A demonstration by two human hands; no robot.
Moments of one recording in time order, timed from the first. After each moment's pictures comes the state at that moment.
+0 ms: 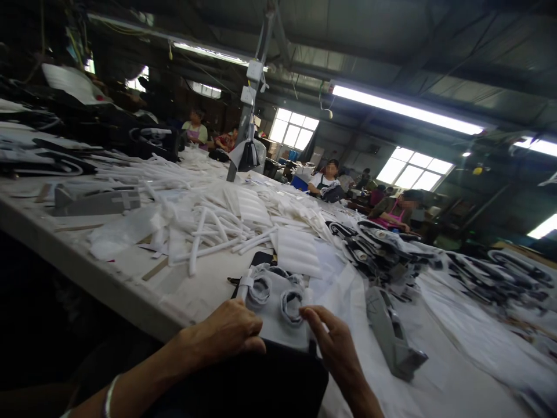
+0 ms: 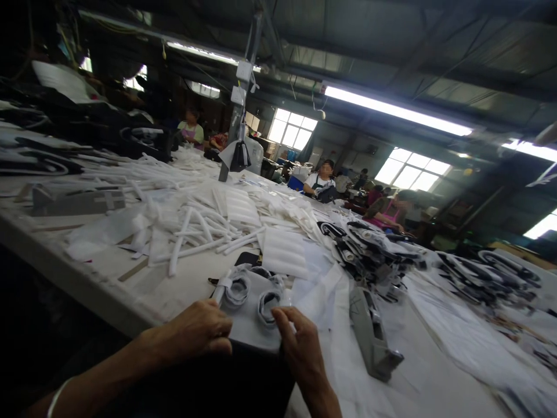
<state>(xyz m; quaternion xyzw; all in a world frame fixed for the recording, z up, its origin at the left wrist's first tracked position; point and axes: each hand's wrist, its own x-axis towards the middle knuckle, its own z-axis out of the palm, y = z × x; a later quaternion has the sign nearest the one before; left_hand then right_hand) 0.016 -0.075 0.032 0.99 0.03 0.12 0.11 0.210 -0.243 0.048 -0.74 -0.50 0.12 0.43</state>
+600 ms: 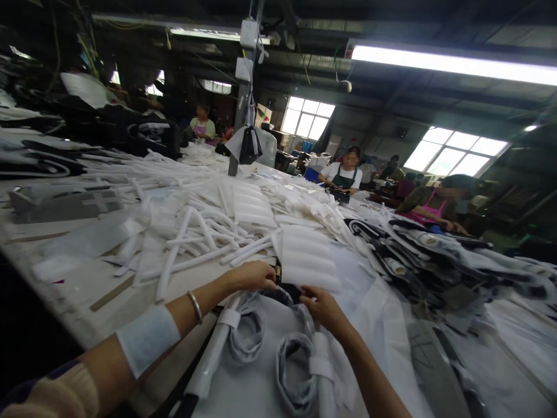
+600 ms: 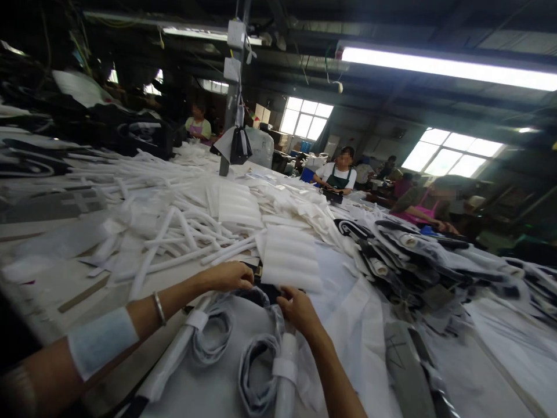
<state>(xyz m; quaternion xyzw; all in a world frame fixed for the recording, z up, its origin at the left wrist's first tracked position) 0.182 0.066 0.016 0.94 0.19 -0.01 0.27 0.370 -0.102 -0.029 -0.79 -0.45 0.24 0.33</state>
